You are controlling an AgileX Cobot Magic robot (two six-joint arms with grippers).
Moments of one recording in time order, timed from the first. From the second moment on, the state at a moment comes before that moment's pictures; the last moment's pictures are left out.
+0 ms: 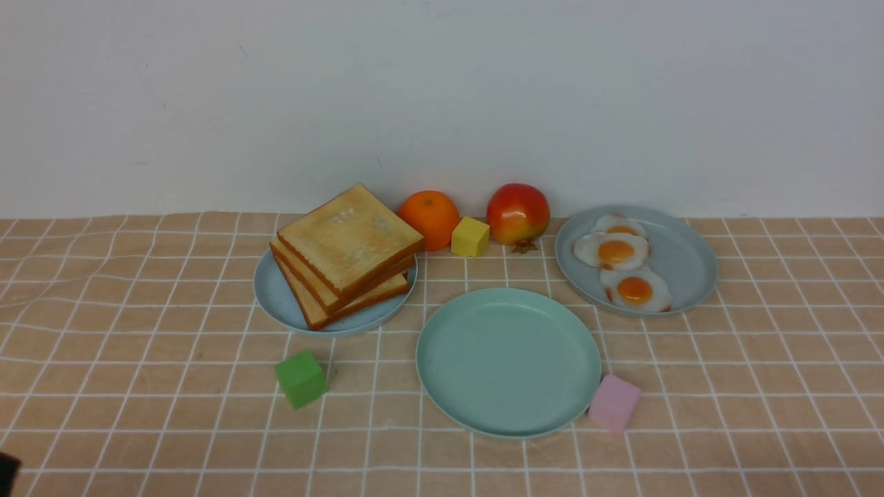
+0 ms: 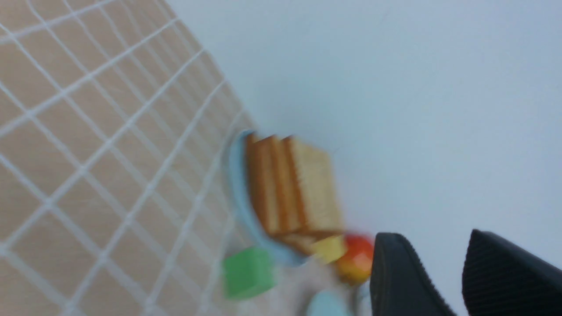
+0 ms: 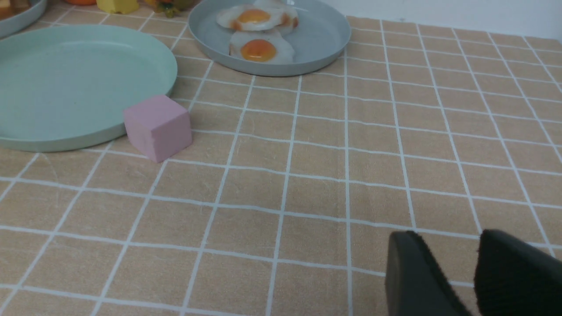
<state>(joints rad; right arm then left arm) 0.01 -0.01 0.01 0.10 0.39 -0.18 0.01 -0.01 0.03 -0.59 0.05 -0.48</state>
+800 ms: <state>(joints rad) 0.01 -0.01 0.03 0.40 0.20 -0.02 -0.10 0.52 -0.60 -0.52 0.82 0.04</state>
